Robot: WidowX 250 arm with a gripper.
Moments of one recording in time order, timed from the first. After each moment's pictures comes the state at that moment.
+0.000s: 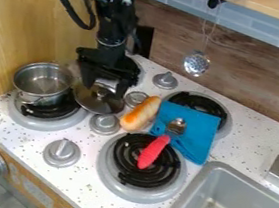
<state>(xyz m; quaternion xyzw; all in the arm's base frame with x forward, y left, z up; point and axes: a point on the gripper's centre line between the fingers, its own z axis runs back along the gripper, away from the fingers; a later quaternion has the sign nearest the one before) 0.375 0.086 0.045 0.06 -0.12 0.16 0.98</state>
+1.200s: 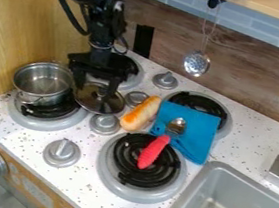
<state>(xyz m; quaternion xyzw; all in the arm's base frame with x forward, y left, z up) 0.396 0.120 0.018 0.06 -0.10 0.26 0.96</state>
